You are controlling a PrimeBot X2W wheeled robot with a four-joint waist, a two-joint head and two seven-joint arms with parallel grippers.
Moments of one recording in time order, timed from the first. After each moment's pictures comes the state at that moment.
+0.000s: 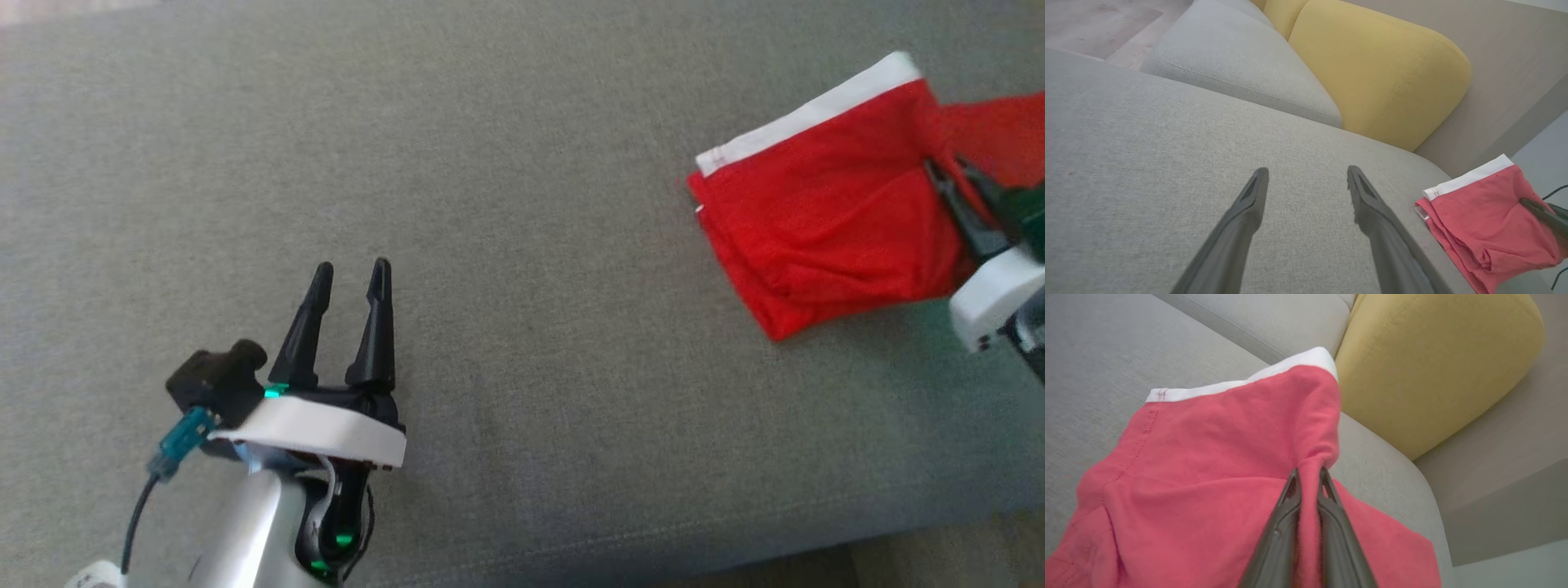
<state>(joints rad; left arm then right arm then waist) -0.15 0.05 -0.28 0.13 -0.48 -0.01 -0.25 -0.55 -0.62 0.45 0.53 0.15 0.13 -0.14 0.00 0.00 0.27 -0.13</state>
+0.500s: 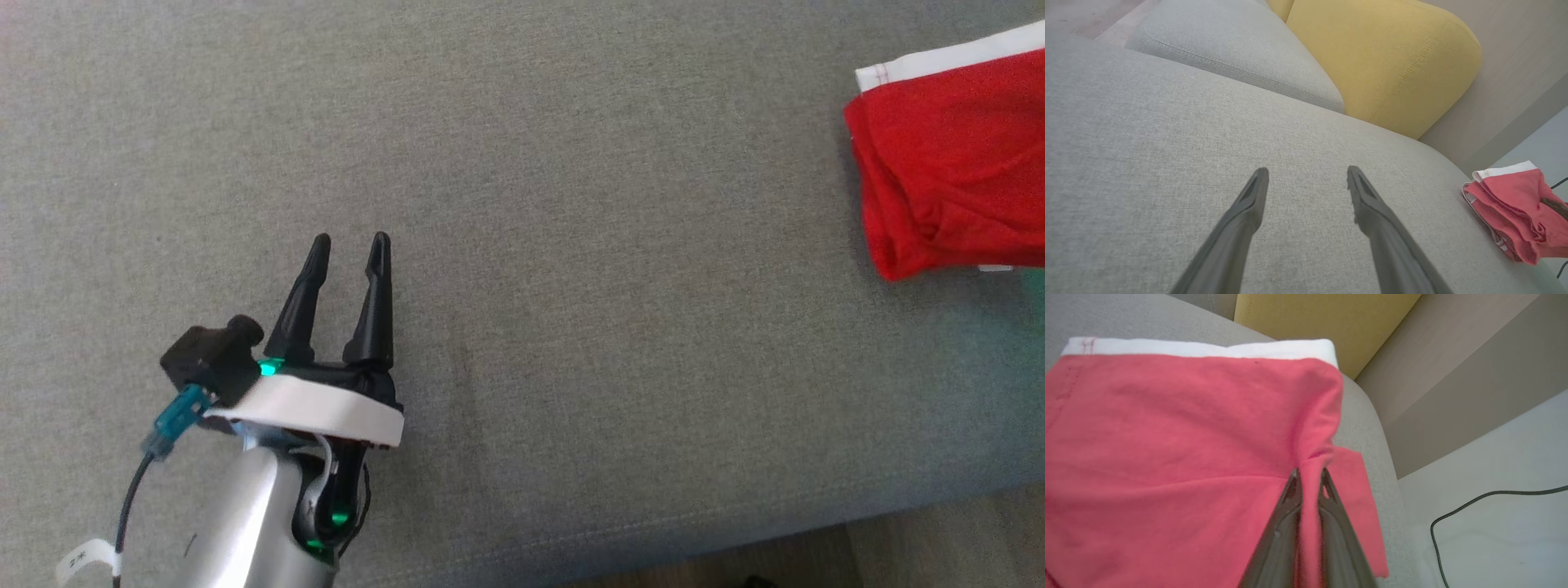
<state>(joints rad) -0.20 0.05 -0.27 0.14 -0.45 -0.04 -0.25 -0.61 -0.63 0.21 0.70 0.18 0.13 -0.01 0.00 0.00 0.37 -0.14</state>
